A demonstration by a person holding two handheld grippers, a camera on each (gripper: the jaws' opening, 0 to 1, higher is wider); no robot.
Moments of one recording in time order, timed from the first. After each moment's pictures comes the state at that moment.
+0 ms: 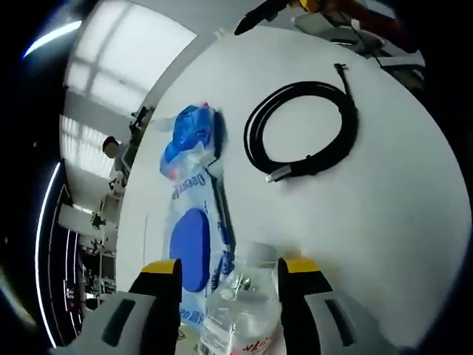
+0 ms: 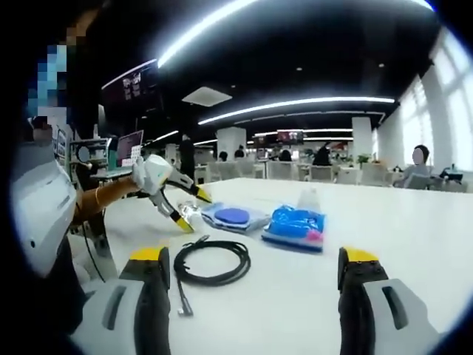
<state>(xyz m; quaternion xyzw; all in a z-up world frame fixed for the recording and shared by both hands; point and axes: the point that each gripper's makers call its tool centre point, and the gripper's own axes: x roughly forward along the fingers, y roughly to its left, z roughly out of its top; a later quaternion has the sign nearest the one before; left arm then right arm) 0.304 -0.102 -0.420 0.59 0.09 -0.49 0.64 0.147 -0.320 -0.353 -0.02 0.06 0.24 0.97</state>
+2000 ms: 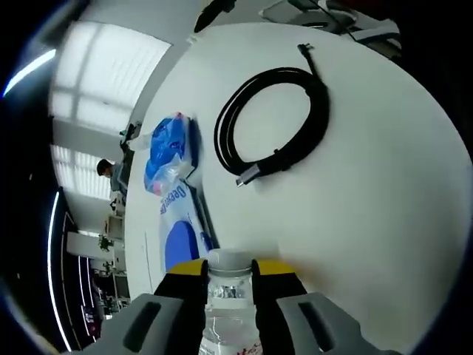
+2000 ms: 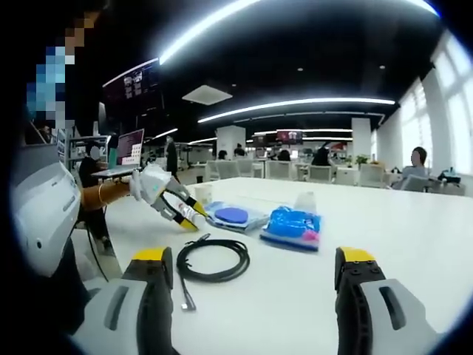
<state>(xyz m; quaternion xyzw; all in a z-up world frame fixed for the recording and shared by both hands) 0.290 -0.107 -0.432 0.63 0.03 -0.49 0.61 0.137 -0.329 -0.349 -0.02 0.06 0.23 0.97</state>
